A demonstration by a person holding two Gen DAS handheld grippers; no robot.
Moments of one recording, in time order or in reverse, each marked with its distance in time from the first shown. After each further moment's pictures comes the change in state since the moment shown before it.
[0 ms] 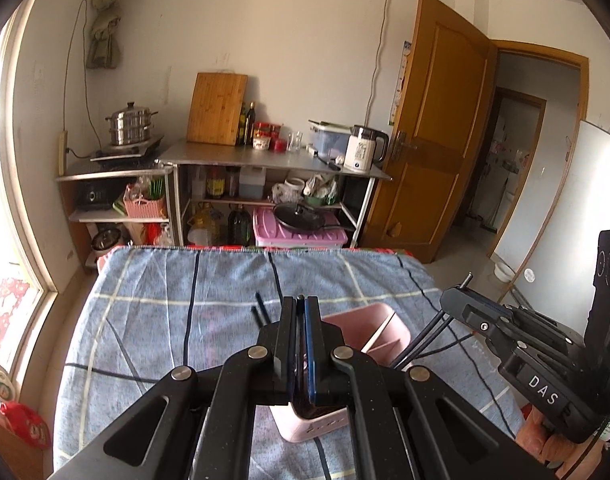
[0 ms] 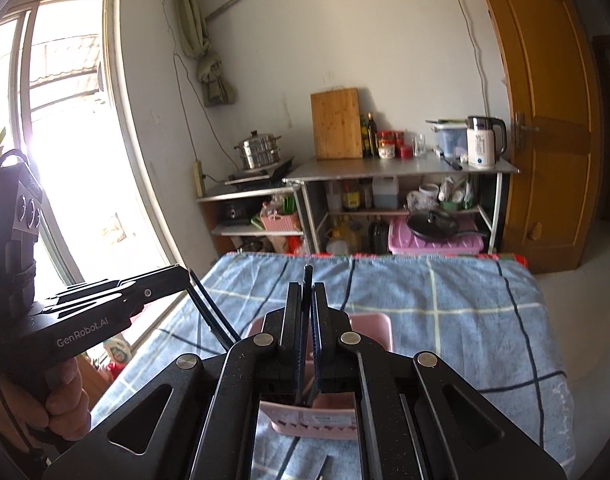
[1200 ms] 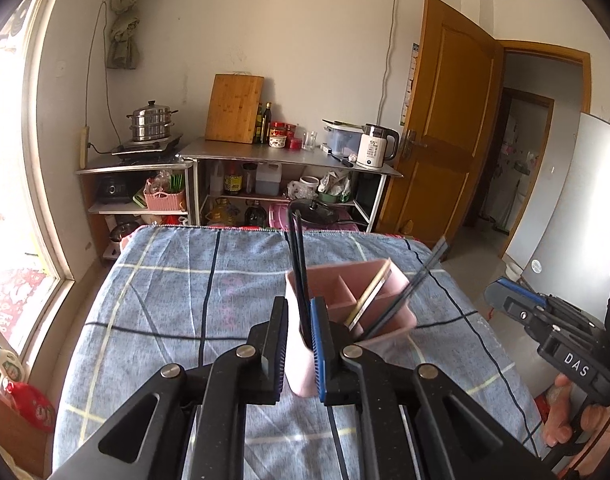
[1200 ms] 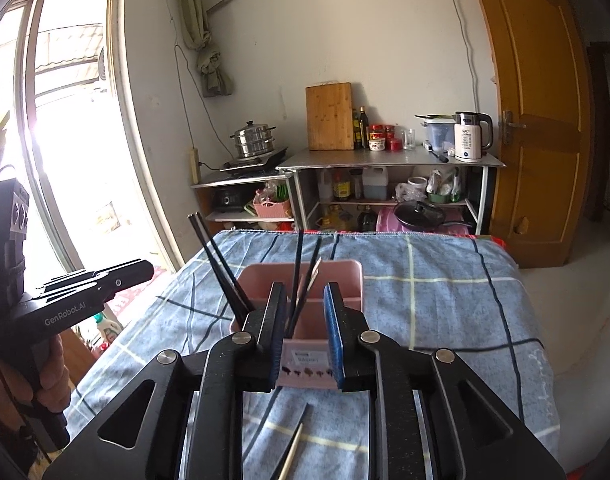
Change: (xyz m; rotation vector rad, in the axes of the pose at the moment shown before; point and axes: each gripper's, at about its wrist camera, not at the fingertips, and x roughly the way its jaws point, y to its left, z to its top) left arm -0.048 -0.007 -0.060 -0.009 -0.023 0.058; right arm -0.054 -0.008 -0.041 -0.026 0.014 -0.034
